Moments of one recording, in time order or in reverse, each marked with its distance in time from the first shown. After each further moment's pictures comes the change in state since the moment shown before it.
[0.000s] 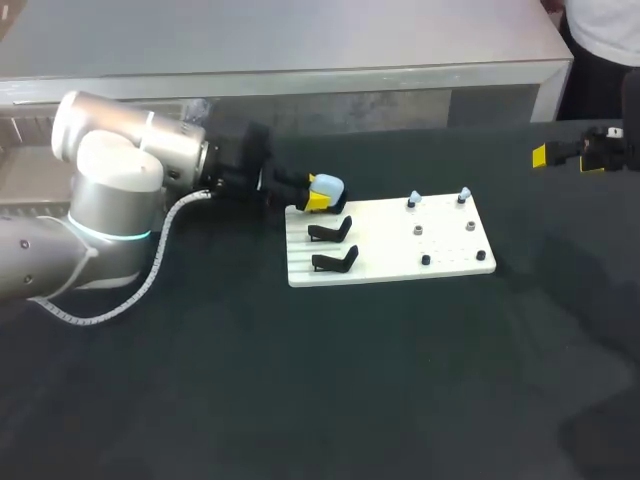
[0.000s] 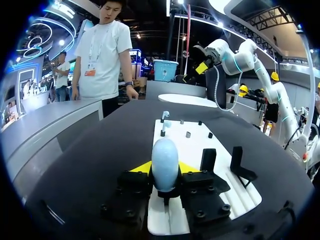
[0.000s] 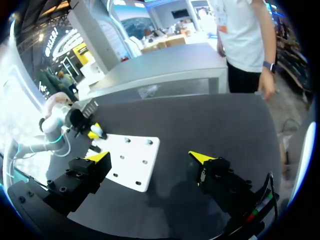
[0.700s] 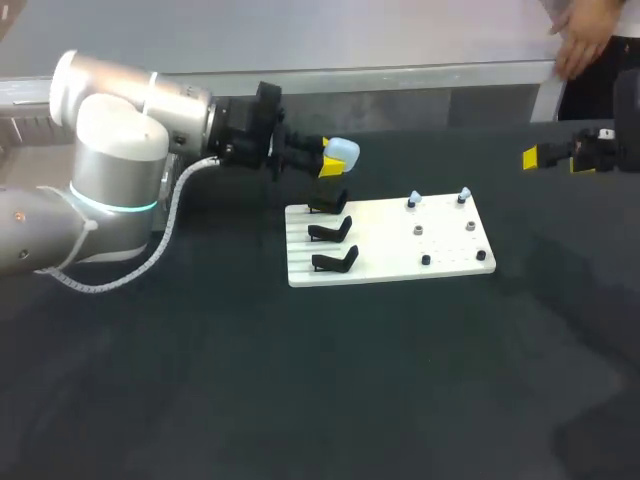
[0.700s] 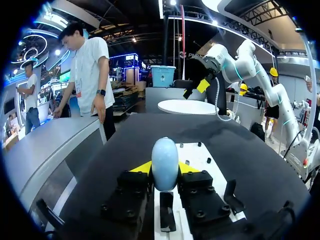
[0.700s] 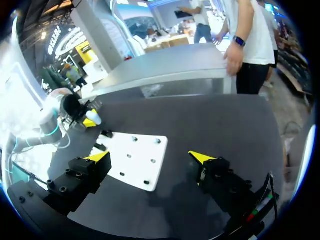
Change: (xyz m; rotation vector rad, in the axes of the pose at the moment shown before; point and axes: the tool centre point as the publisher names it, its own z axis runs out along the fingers) left arm -0.075 -0.004 0.000 -0.019 -0.015 0.077; right arm 0.004 0.022 0.003 -0.026 0.007 -0.022
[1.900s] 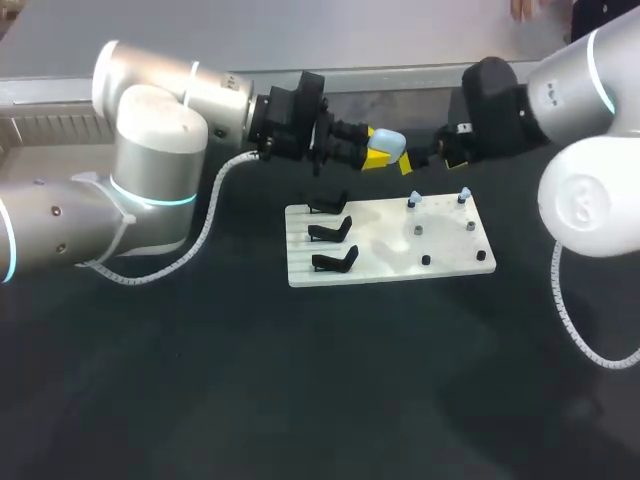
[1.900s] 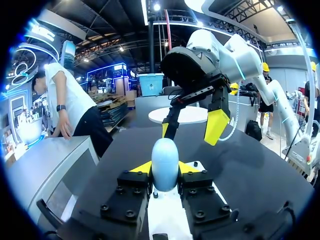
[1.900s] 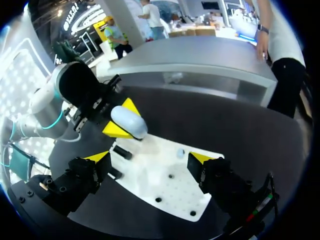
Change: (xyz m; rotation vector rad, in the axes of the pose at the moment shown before) left arm -0.043 -0.019 0.047 0.057 -0.055 0.095; right arm -0.014 0.107 0.107 -0.090 0.152 -0.155
